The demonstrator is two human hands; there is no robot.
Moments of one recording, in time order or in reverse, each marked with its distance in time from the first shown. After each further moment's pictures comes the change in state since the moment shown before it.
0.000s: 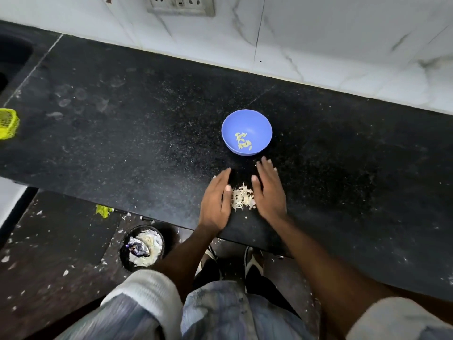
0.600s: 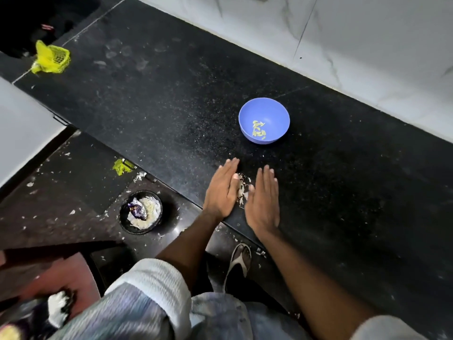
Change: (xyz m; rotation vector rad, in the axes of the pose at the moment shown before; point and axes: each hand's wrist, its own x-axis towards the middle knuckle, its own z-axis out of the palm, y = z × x) left_hand -0.026 0.022 0.048 0.092 0.139 -0.162; right_hand -0.047 0.022 0.010 -0.237 -0.096 -0.148
